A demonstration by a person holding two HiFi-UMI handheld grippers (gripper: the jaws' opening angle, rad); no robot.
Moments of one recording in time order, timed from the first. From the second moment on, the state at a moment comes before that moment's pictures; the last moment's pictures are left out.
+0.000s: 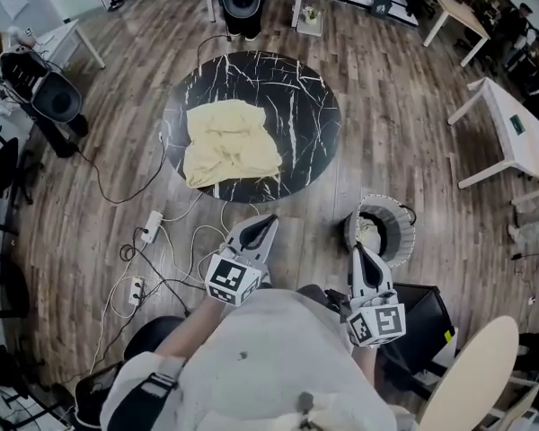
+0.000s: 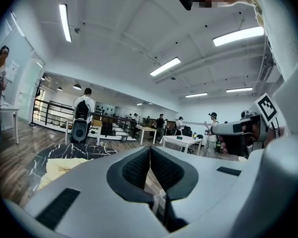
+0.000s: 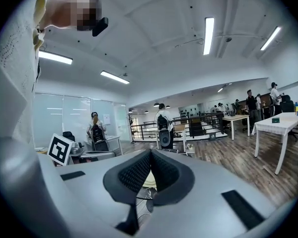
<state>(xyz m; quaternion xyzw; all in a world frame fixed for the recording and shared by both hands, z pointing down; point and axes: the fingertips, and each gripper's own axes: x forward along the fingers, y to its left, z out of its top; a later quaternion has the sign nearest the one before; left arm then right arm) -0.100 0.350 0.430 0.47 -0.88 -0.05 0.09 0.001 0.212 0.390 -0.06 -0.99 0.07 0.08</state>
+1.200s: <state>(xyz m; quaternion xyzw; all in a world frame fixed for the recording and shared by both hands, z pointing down) -0.261 0.334 0.449 0.30 -0.94 -0.07 0.11 -0.223 0.169 0.403 -0.25 -0.96 0.06 0.11</state>
